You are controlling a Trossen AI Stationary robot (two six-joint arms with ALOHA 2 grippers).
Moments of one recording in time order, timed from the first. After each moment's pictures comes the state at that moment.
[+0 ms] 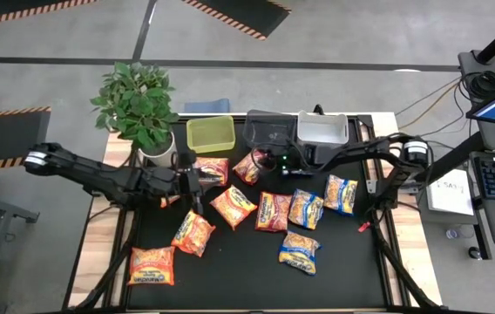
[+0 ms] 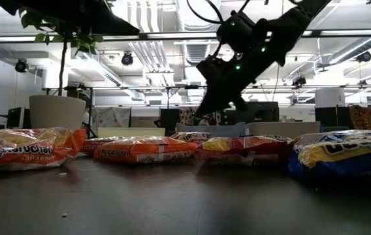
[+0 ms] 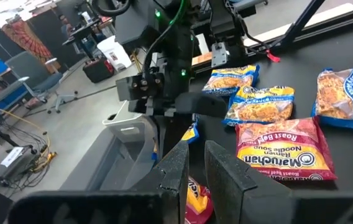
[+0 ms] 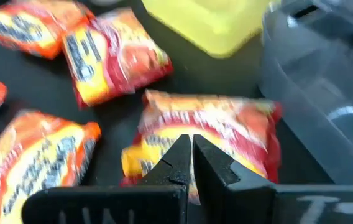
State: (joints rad) left arm -0.19 1.00 0.60 0.15 -0.45 0.31; right arm -0.23 1.69 0.94 0.15 0.11 0.34
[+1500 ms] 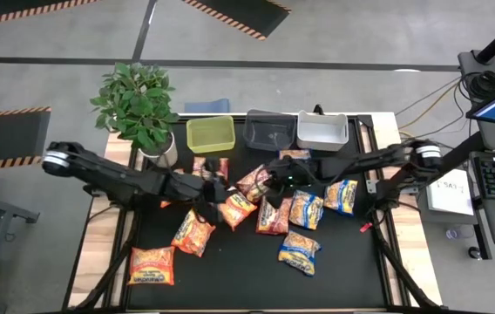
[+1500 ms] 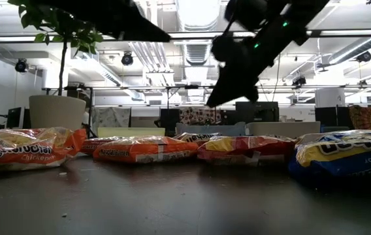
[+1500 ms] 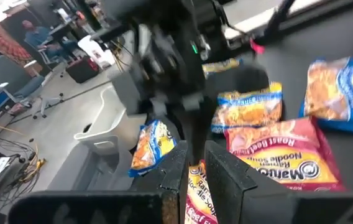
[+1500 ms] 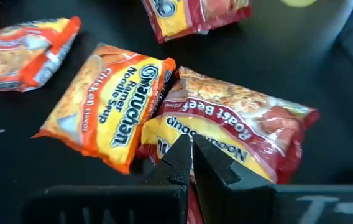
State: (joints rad) left arm -0.18 1.32 0.76 0.24 -0.40 0.36; right arm -0.05 1.57 0.92 -0.08 0.08 0.39
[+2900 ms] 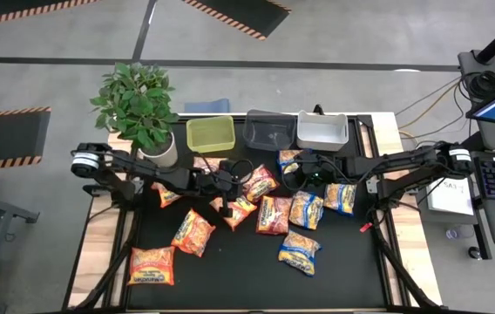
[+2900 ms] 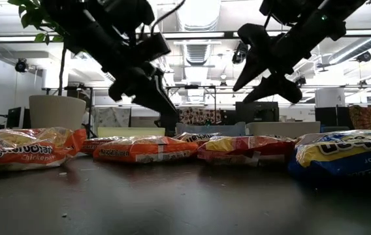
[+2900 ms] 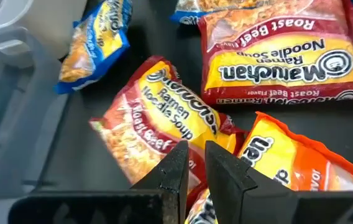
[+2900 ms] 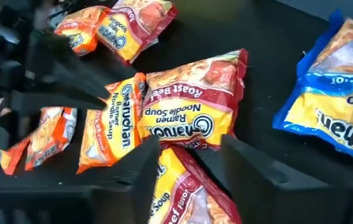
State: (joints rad) left arm -0.02 1.61 0.82 0.08 -0.20 0.26; right arm -0.07 1.28 0.71 -0.10 0.12 0.90
